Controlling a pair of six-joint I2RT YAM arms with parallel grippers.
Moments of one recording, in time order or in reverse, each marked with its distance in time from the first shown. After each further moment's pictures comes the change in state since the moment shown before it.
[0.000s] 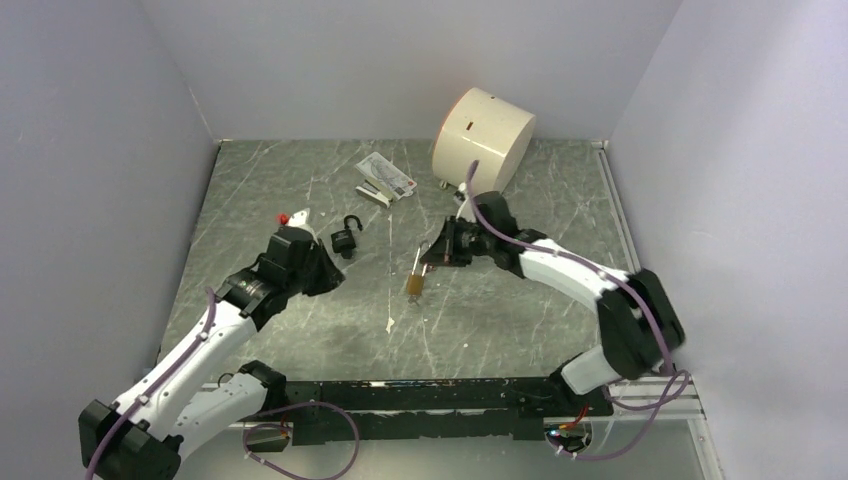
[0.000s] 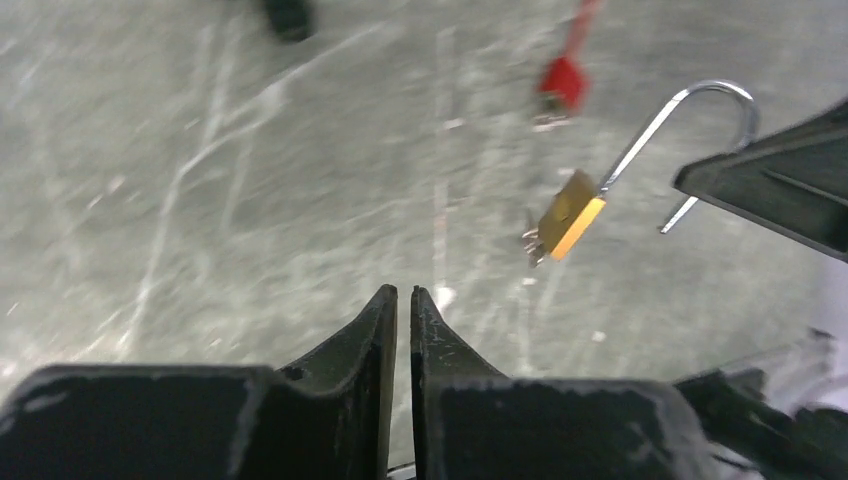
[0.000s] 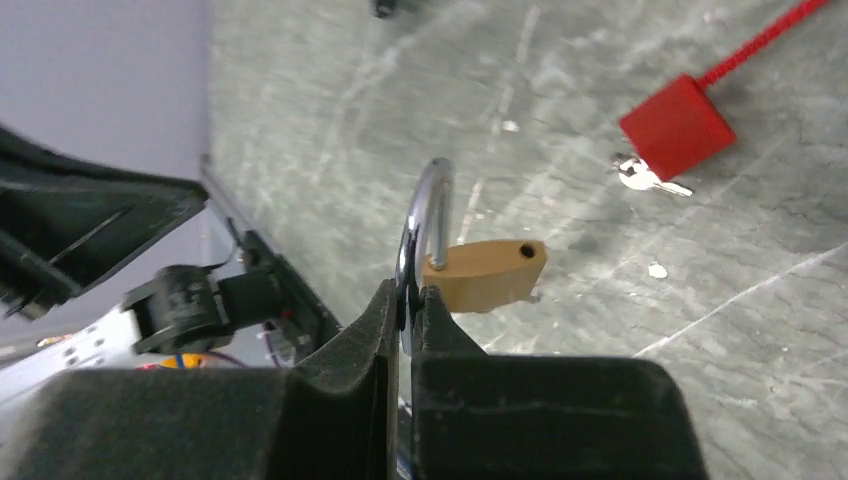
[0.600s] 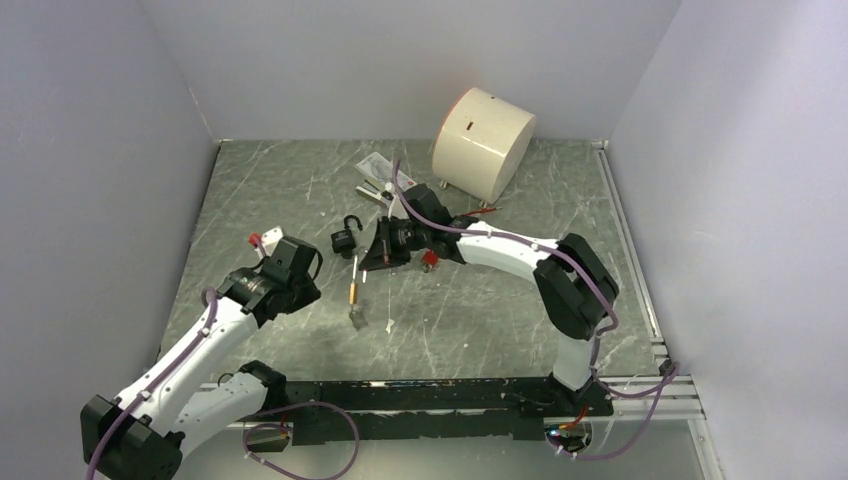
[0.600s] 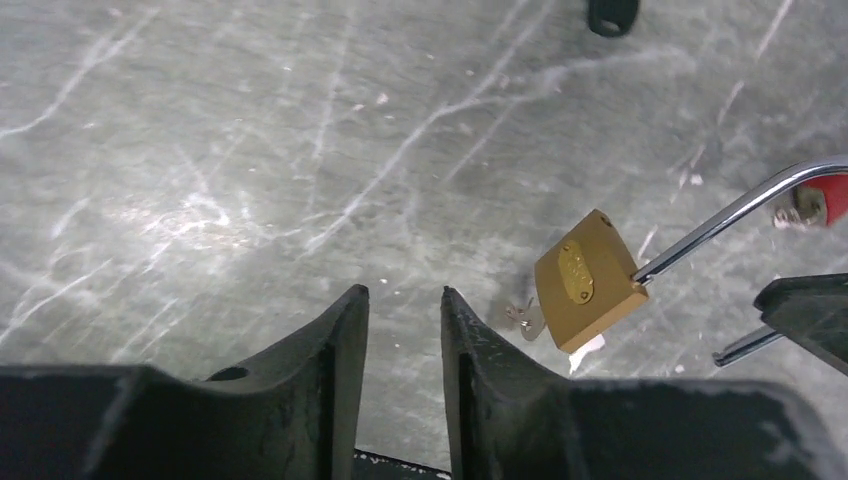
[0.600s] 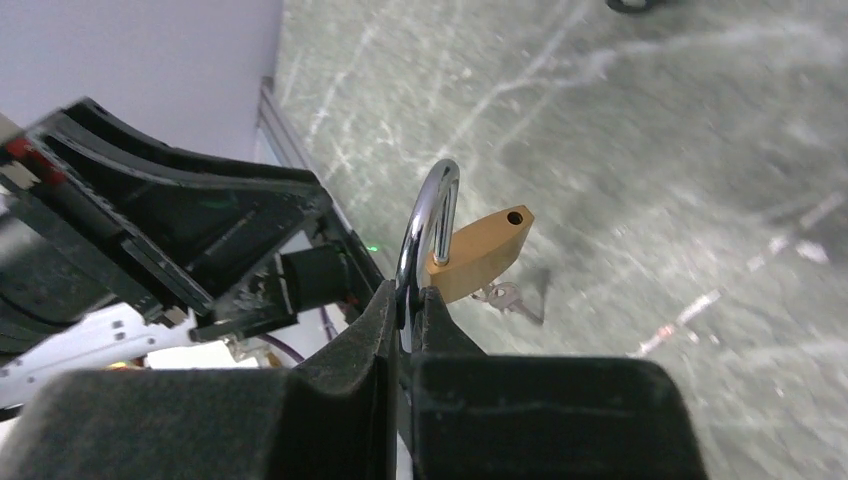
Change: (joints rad) left arm 0.000 0.039 -0.010 -0.326 -0.346 -0.225; right arm 0.239 0.414 0.368 -0.004 -0.045 0.063
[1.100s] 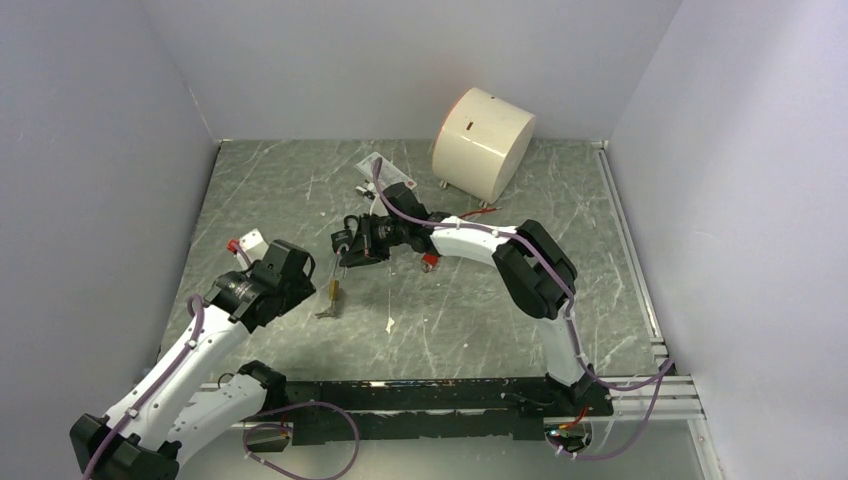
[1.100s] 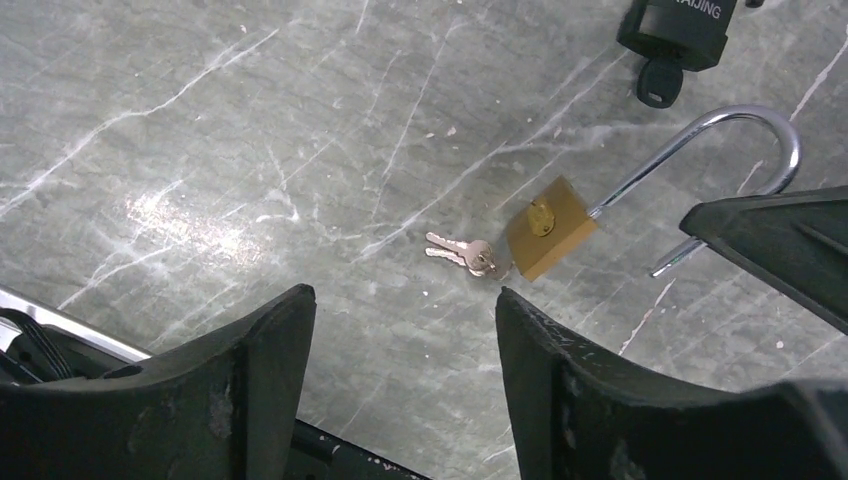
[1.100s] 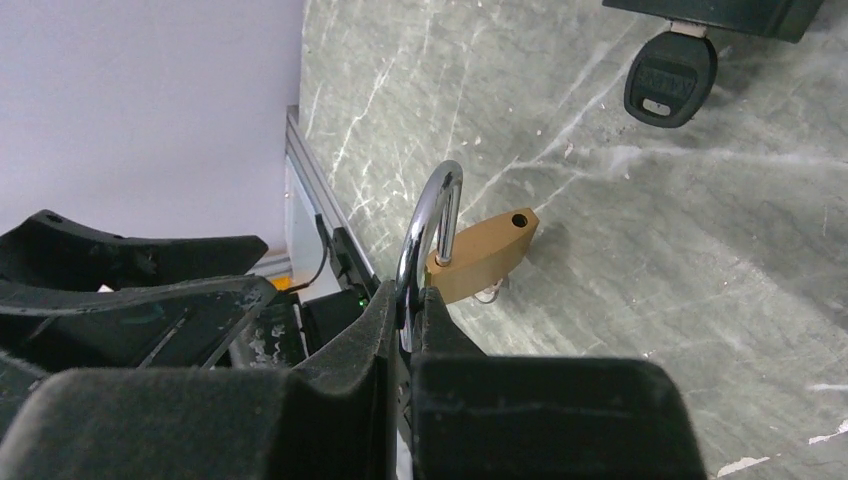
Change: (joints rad) left arm 0.000 -0.062 0.052 -0.164 -0.154 -0.126; right arm 0.013 0.264 0.209 0.104 -0.077 0.119
